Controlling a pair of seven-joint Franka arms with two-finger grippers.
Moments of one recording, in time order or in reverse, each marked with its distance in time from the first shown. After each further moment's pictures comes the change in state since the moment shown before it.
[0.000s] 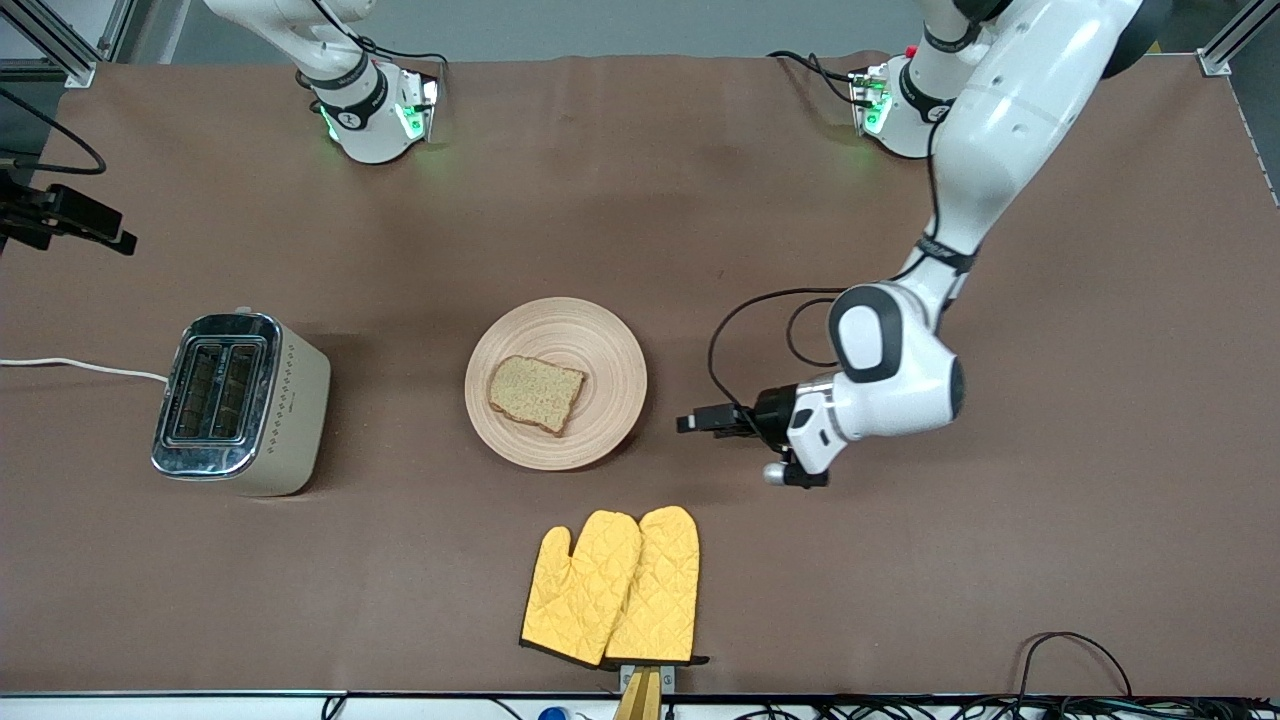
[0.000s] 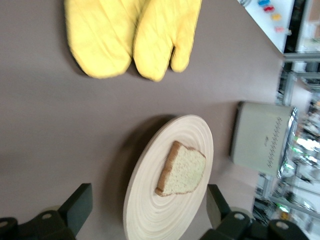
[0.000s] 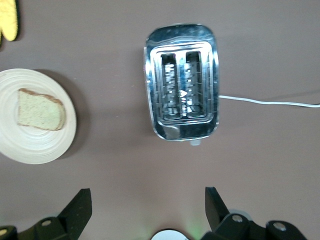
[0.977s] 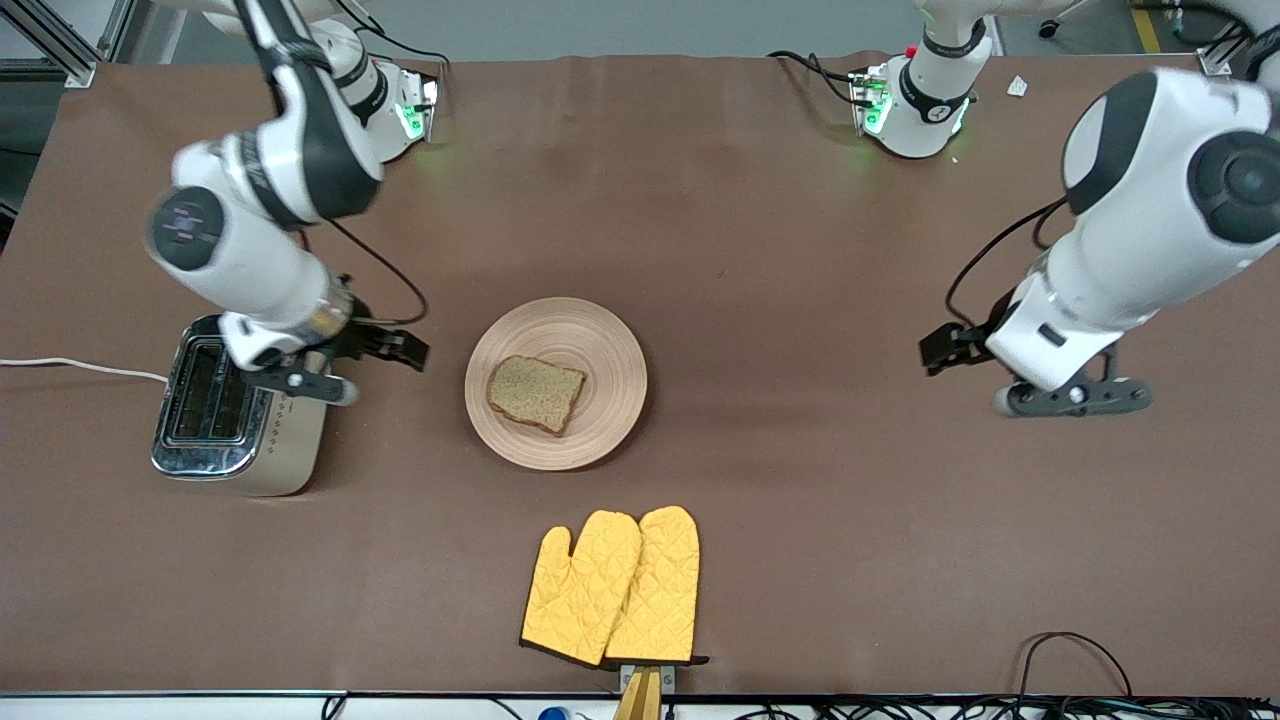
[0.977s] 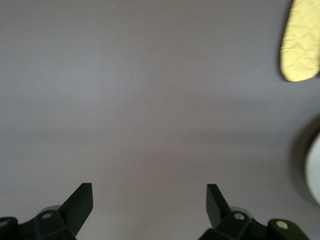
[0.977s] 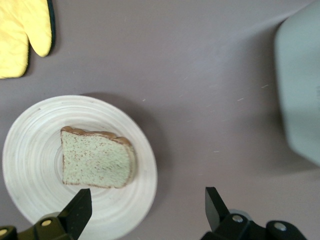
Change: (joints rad) left arm 0.171 -0.414 0.009 0.125 0.973 -0.678 -0.415; right arm 0.395 0.214 0.019 -0.392 0.060 0.712 0.510
